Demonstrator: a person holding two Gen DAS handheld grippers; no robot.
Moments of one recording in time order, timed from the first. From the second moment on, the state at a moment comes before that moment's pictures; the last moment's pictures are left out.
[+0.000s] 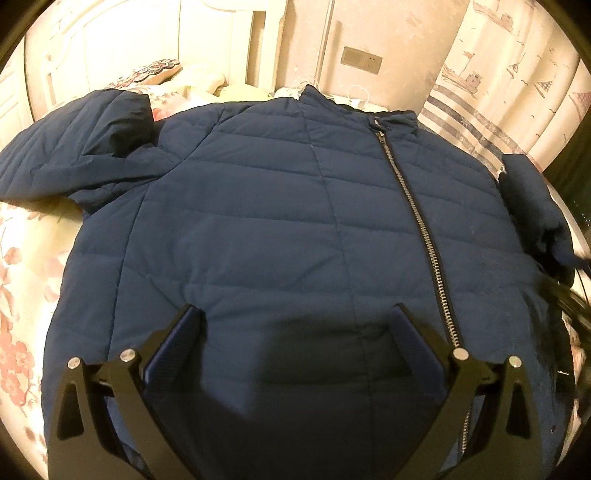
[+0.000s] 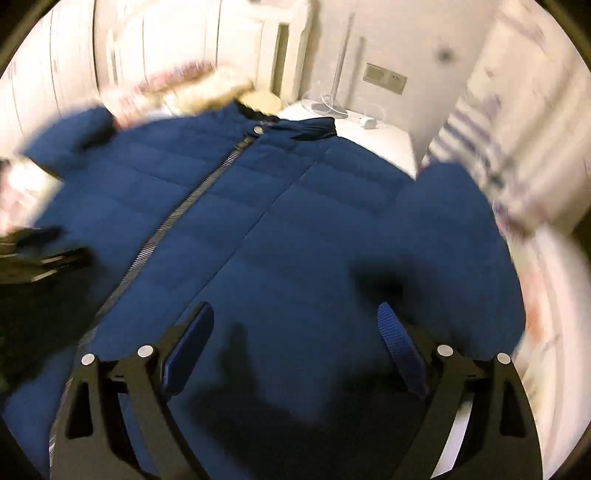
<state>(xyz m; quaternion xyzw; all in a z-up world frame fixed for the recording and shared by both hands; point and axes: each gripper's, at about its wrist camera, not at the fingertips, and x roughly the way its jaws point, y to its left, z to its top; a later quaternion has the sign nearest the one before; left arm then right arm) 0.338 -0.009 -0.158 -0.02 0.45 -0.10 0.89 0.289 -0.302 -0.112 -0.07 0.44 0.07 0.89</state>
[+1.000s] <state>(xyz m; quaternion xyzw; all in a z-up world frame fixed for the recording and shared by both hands) 0.324 -0.284 -0.064 0.17 0.26 -0.36 0.88 0.153 -0.301 -0.142 -0.09 0.42 0.16 0.89</state>
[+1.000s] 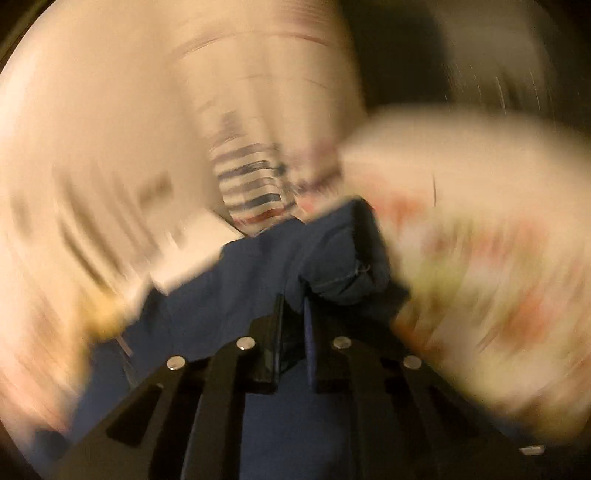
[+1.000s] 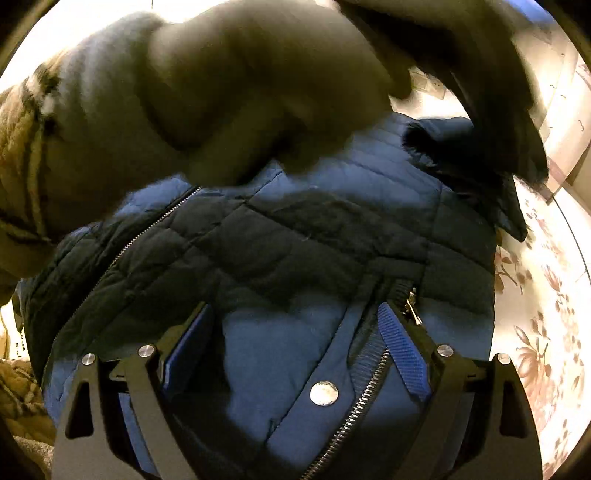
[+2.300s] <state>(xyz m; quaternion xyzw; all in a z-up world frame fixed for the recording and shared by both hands) 0.424 -0.035 -0.103 -0.23 0.38 -0.22 0.87 0.257 -0.430 -0.154 0.19 0.41 -0.11 0.89</state>
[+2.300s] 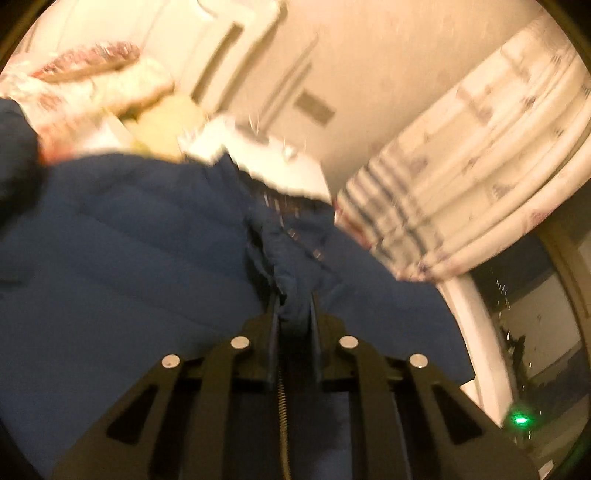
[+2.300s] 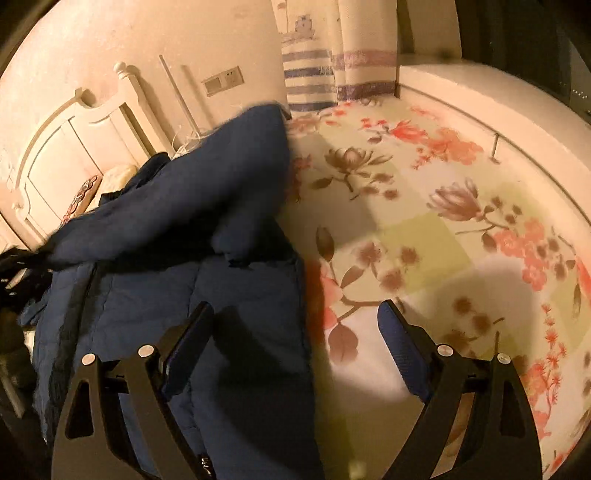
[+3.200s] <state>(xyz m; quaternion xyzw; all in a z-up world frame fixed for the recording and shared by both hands) 0.403 -0.004 -0.099 -0.03 0.32 -0.01 0.95 0.342 -0.356 -0.126 0.07 0.38 -0.03 0.92</state>
